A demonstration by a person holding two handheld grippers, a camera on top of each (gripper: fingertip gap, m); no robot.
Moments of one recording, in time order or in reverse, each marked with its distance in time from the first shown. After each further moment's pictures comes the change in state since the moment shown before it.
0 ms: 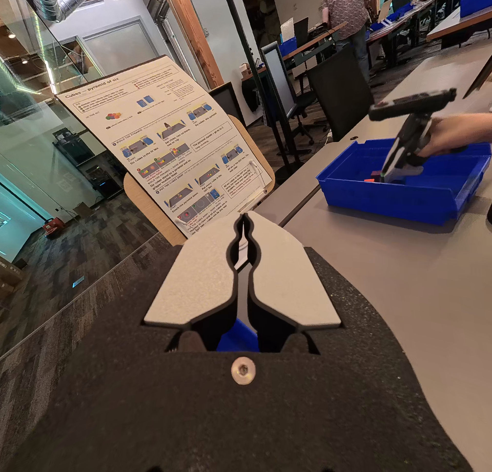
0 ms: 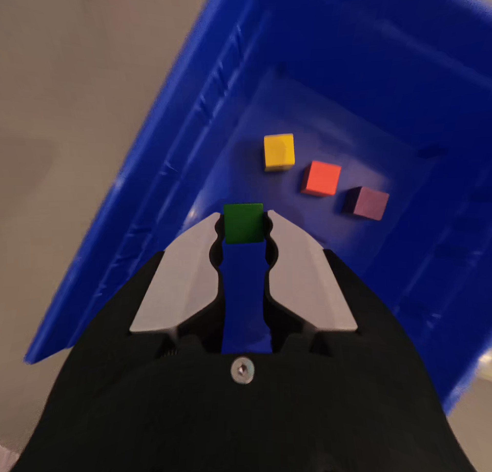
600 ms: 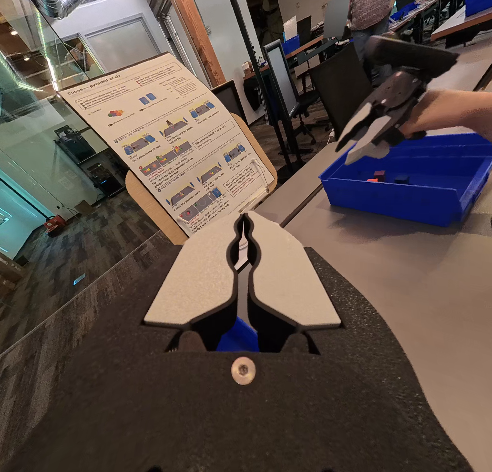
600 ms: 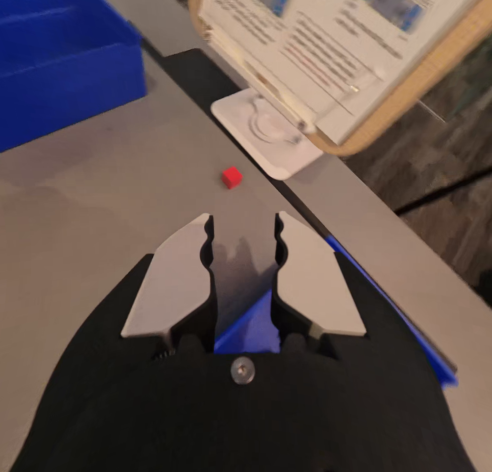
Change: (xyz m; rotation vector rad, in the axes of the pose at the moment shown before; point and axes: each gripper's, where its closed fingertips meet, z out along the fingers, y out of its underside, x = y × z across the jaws) left arm -0.004 0.002 0.002 -0.005 -0.008 -0.005; right arm -0.110 -0.143 -0.072 0.464 -0.062 -0.440
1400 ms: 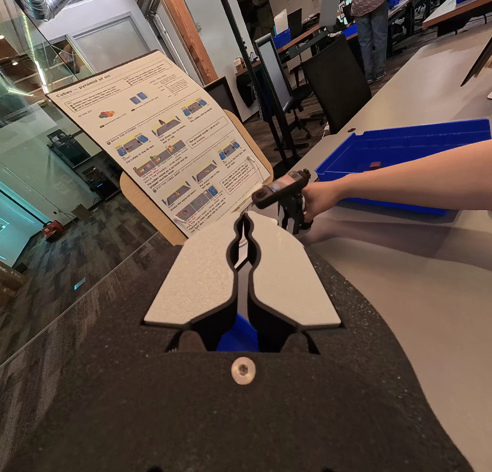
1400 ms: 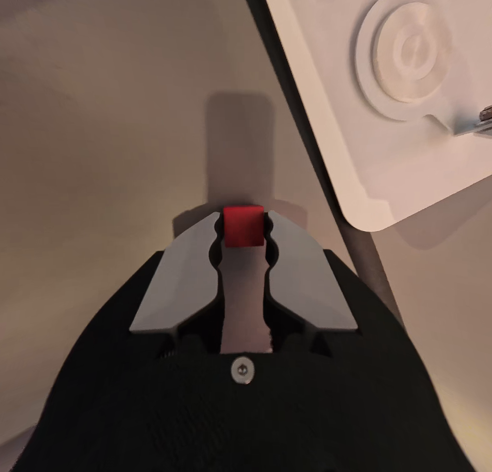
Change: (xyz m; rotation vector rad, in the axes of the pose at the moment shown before) left arm 0.004 0.003 -0.001 -0.011 0.028 0.031; right arm -0.032 0.061 0.234 -0.457 -0.217 -0.158
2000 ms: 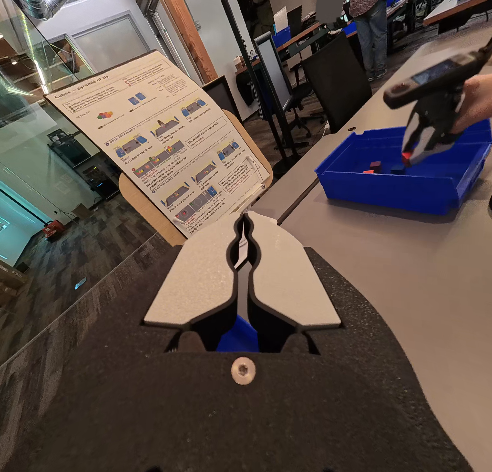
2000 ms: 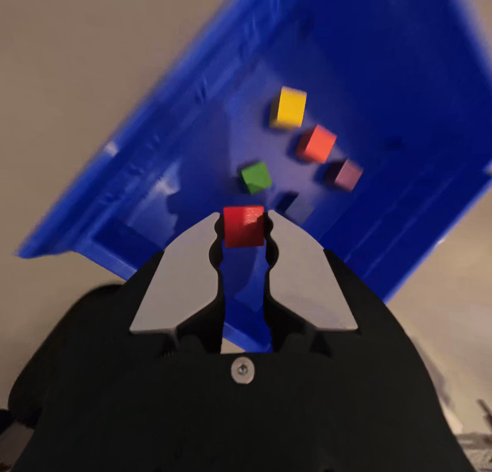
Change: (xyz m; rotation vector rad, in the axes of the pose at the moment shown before) left arm 0.002 -0.002 0.002 -0.005 -0.001 0.003; right arm -0.039 0.251 -0.203 -0.164 0.215 0.355
